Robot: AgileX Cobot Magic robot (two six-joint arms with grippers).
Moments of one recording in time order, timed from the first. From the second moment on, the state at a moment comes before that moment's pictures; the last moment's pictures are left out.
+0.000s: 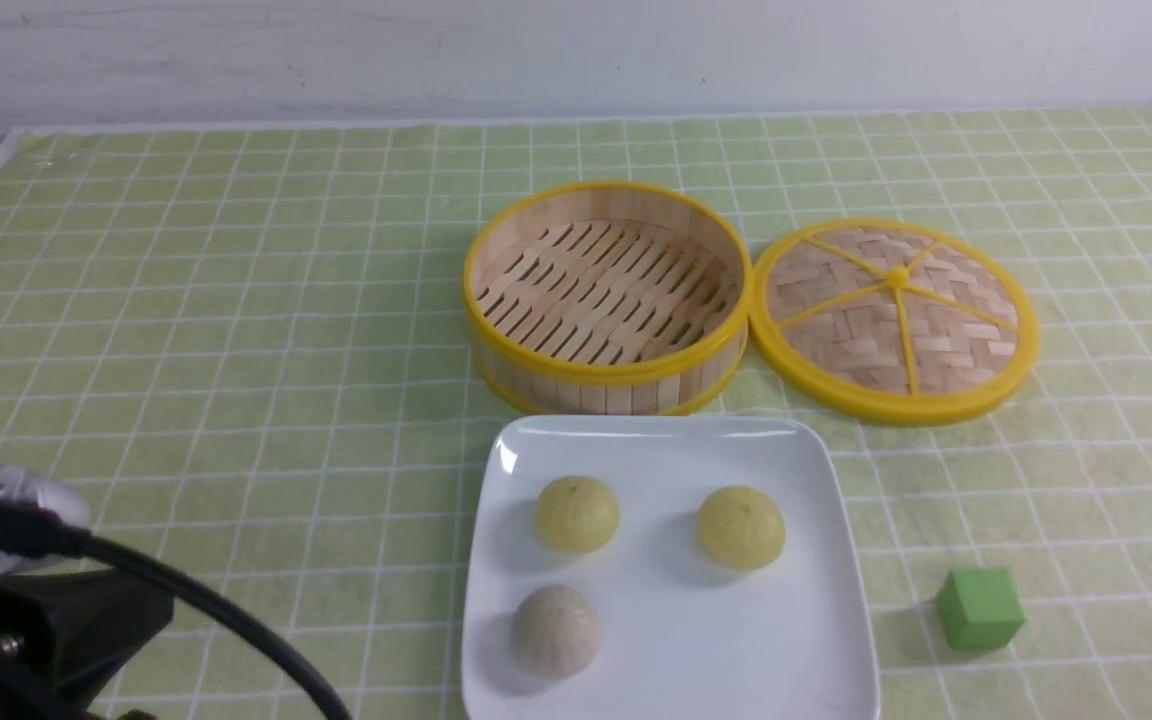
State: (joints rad) right arm 0.03 -0.02 0.02 -0.02 0.39 0.13; left arm -0.76 0.52 -0.56 0.35 0.71 -0.55
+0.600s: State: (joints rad) right arm 0.03 -0.02 0.02 -0.02 0.39 0.13; left arm -0.49 0.18 -0.43 0.21 0.68 -0.21
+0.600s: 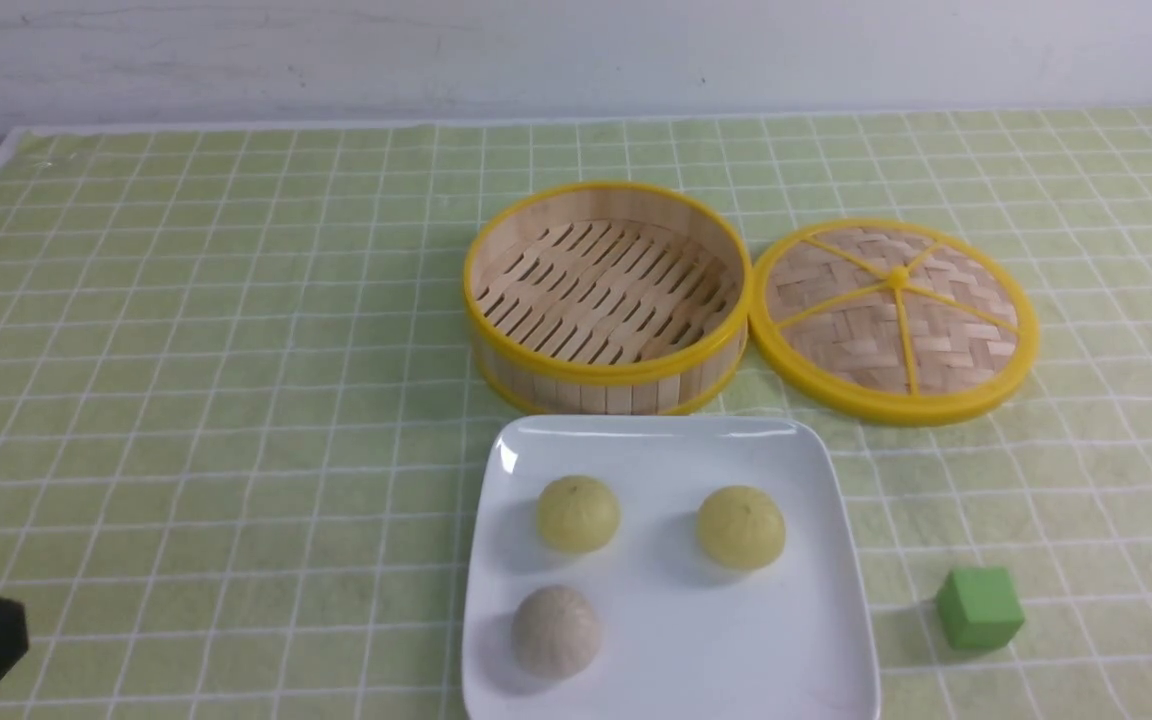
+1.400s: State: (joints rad) right arm 0.03 -0.02 0.02 -0.02 0.40 0.13; left arm -0.08 -0.01 0.02 0.05 0.33 0.00
